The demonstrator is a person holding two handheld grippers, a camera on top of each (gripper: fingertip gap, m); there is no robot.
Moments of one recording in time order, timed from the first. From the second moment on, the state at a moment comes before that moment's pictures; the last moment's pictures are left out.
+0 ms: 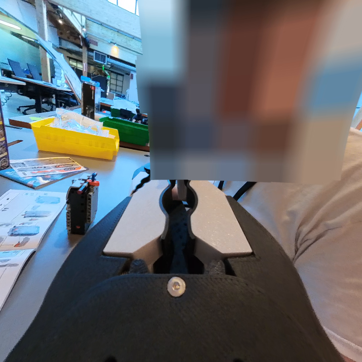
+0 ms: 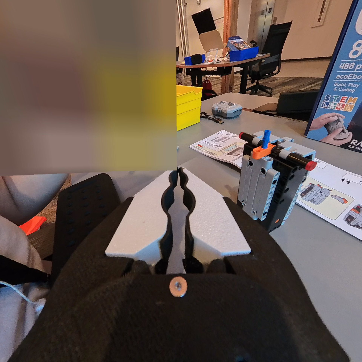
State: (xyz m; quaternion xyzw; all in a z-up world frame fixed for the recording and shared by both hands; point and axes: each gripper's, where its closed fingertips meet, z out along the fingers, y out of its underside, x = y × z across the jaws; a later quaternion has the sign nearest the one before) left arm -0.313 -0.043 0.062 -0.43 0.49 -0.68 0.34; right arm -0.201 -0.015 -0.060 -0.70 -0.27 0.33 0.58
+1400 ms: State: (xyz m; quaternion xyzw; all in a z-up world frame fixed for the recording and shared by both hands) left arm -0.235 -0.004 -0.065 -0.66 0.51 -0.43 0.35; right arm -0.169 0.003 -0.053 -0.70 -0.26 0.19 0.64
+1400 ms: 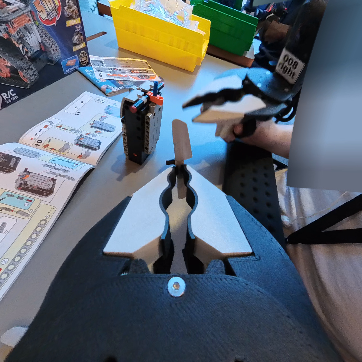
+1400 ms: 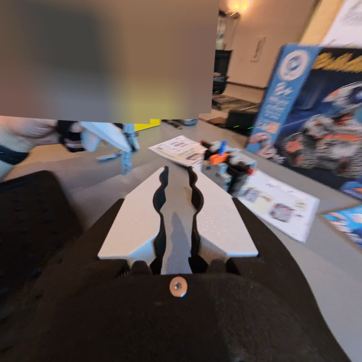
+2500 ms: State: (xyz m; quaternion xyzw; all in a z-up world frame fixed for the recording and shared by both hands) left arm -0.246 -0.019 -0.048 -0.67 0.48 -0.43 0.38; right arm -0.156 0.061 -0.110 -0.48 -0.72 0.45 0.24
